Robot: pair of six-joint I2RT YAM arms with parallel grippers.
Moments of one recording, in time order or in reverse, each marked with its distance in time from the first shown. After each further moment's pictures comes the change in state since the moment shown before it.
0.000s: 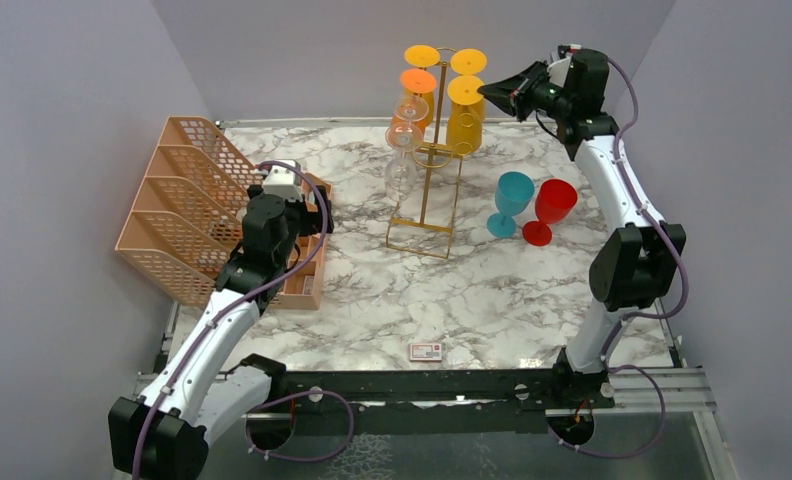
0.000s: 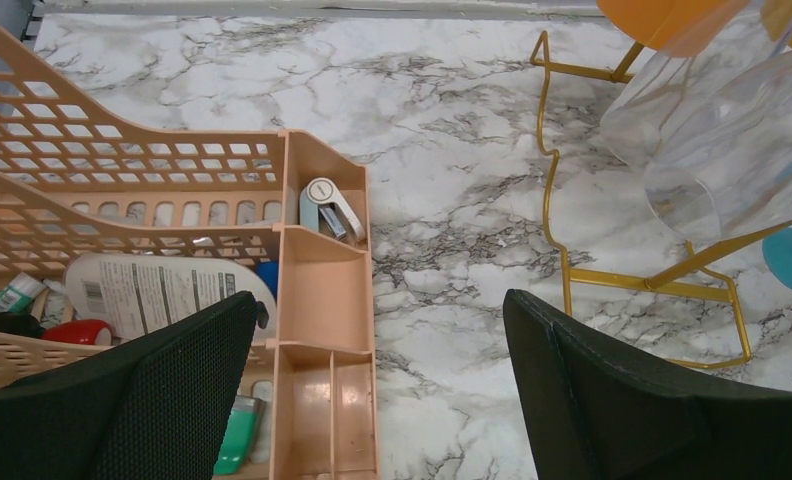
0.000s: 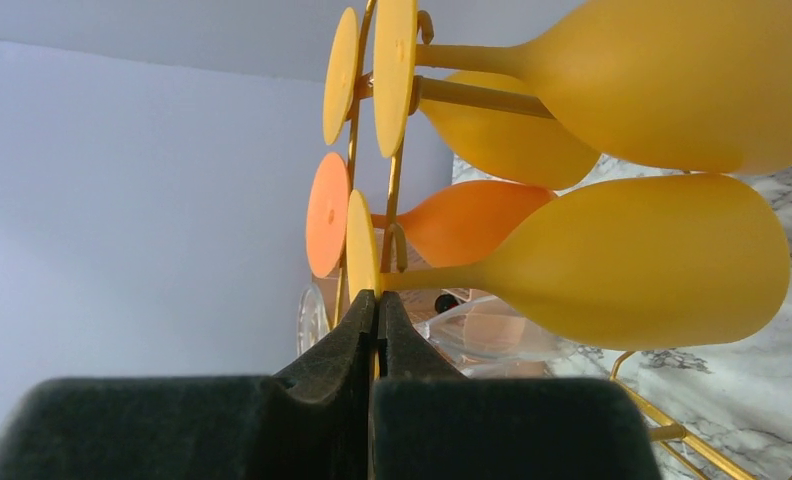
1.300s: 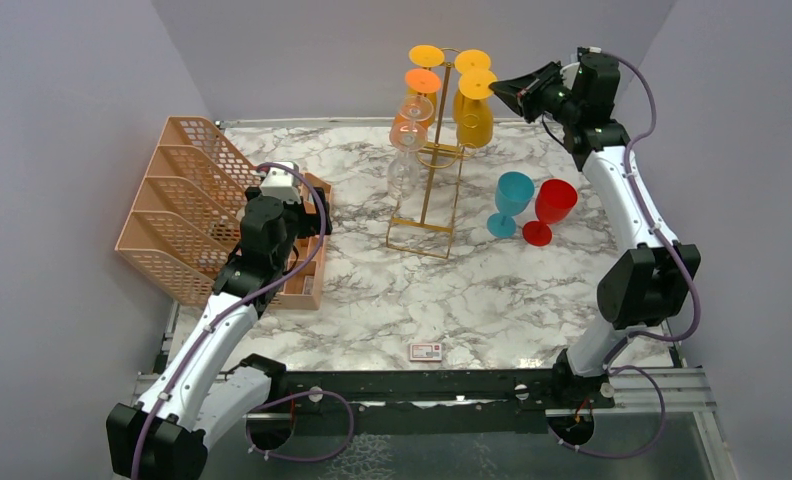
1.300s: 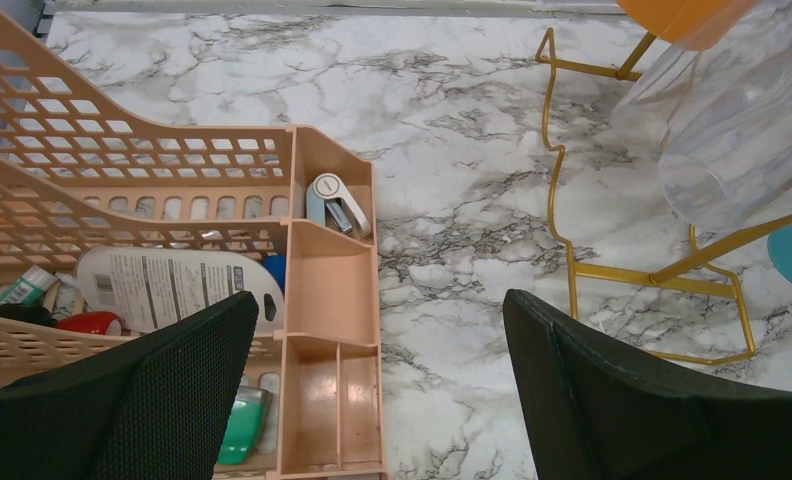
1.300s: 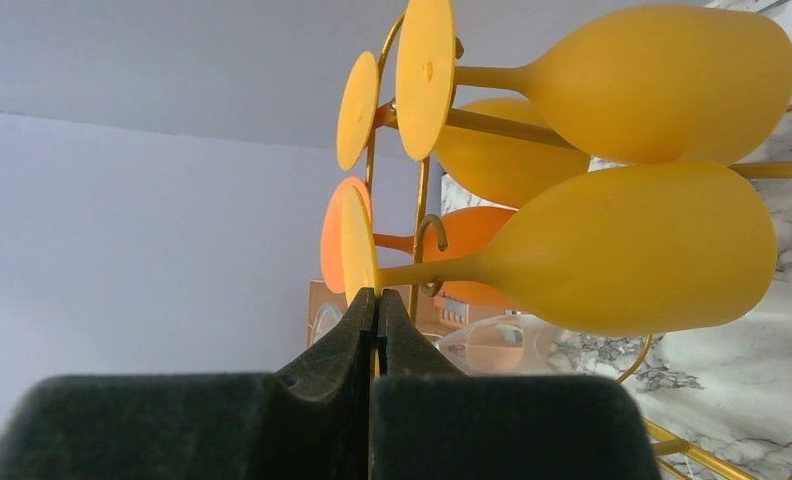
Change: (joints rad) left arm 0.000 -0.032 0.000 -0.028 -0.012 0.005; right arm 0.000 -0.132 -0.090 -0.006 0.177 0.022
